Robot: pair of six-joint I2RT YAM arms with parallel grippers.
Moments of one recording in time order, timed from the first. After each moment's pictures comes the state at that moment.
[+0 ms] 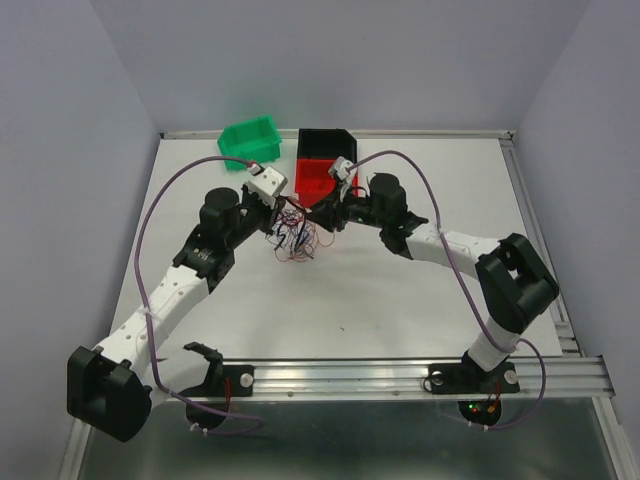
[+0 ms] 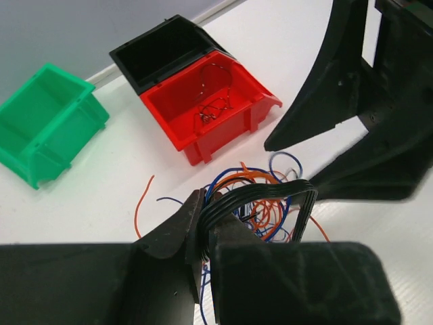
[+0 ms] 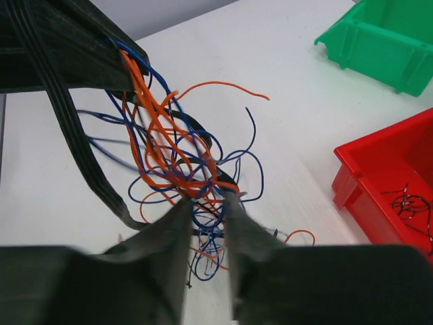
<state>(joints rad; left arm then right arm) -0.43 1.05 0.80 0.04 0.17 0.16 0.64 1.70 1.06 0.50 -0.55 0.06</state>
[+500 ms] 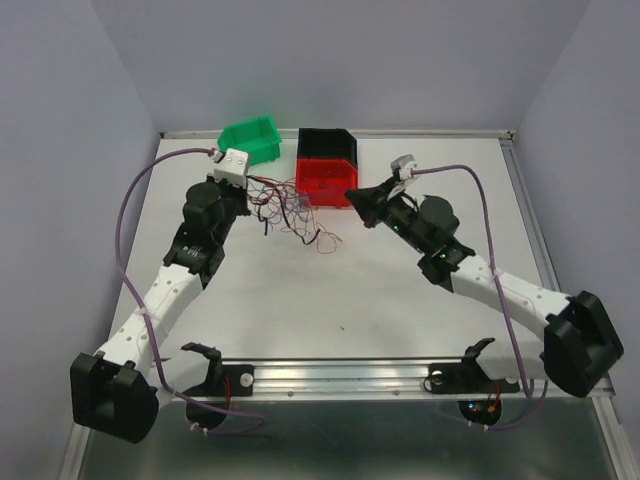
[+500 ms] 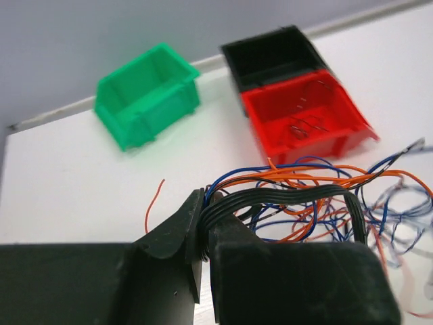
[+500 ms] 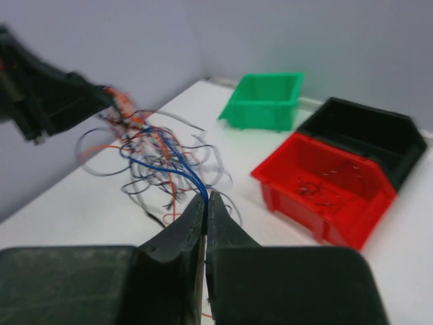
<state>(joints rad) -0.34 1.05 0.81 0.10 -0.07 0.11 0.65 1.36 0.82 0.65 -0.18 0.22</state>
